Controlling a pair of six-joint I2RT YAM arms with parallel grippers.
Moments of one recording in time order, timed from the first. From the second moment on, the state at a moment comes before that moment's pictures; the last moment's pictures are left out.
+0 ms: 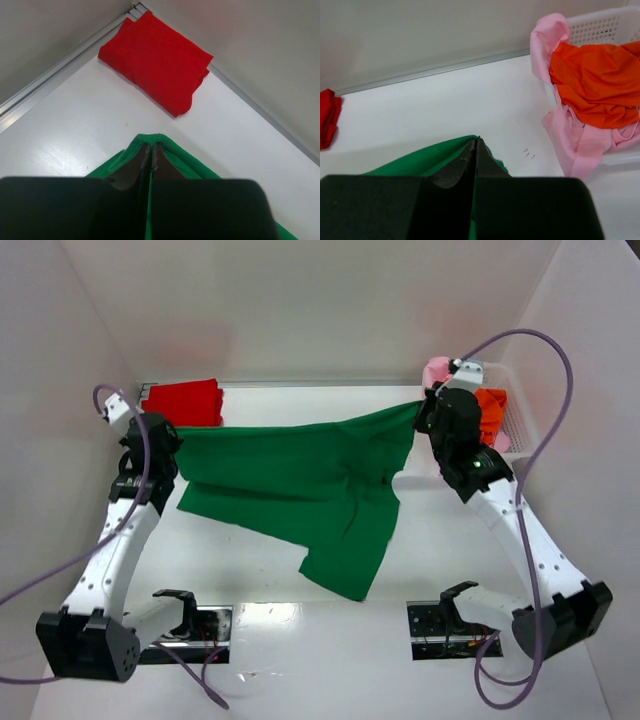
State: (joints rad) left arm -0.03 1.03 0.97 -0.27 -0.53 -0.58; right arm 0.36 1.12 1.20 -0.29 0.42 0.31
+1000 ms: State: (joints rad) left arm 0.08 2.13 1.72 -0.05 -0.32 -0.48; right arm 0.26 1.88 1.57 -0.16 0.41 0.37
